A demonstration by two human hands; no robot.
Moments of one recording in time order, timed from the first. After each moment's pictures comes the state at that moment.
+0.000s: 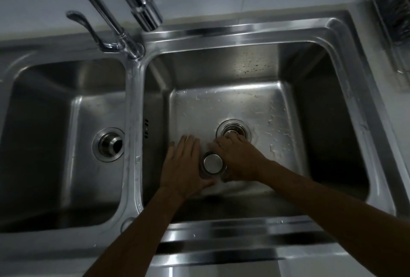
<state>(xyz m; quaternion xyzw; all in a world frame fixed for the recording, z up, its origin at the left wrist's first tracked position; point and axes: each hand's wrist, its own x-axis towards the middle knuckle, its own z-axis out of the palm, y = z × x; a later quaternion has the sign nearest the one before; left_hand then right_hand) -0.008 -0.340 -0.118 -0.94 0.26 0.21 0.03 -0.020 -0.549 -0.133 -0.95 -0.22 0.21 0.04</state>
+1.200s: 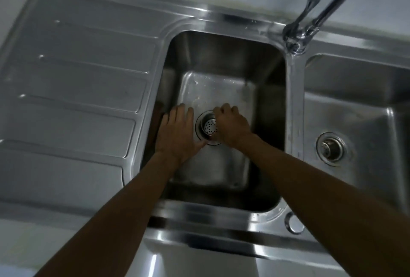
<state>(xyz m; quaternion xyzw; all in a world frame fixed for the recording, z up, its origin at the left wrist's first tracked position) 0.091 -0.028 -0.104 -0.98 0.12 0.13 -0.03 0.119 -0.197 -0.122 -0.97 -0.07 0.23 0.07</state>
